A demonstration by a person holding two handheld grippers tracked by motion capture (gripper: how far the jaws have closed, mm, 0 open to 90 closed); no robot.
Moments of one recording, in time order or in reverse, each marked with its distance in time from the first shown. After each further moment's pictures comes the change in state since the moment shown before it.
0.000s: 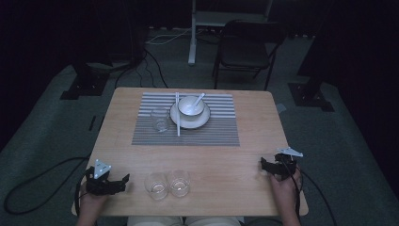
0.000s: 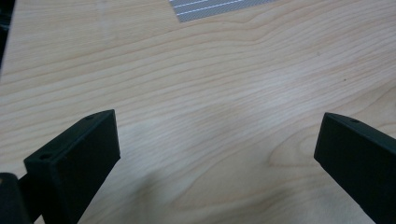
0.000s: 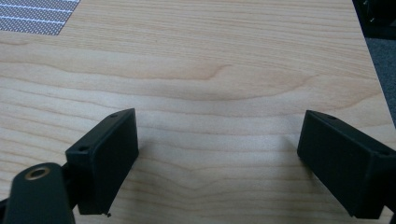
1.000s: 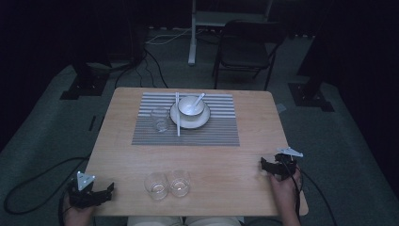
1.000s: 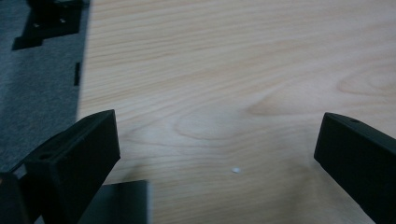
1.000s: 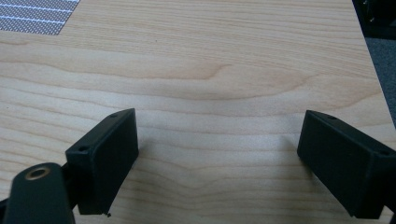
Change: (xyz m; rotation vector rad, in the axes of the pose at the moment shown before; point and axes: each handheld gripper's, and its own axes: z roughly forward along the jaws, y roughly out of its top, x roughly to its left) left arm 0.022 -0.036 -0.027 0.038 0.159 -0.085; right arm 0.000 0.000 0.000 0.000 0.000 0.000
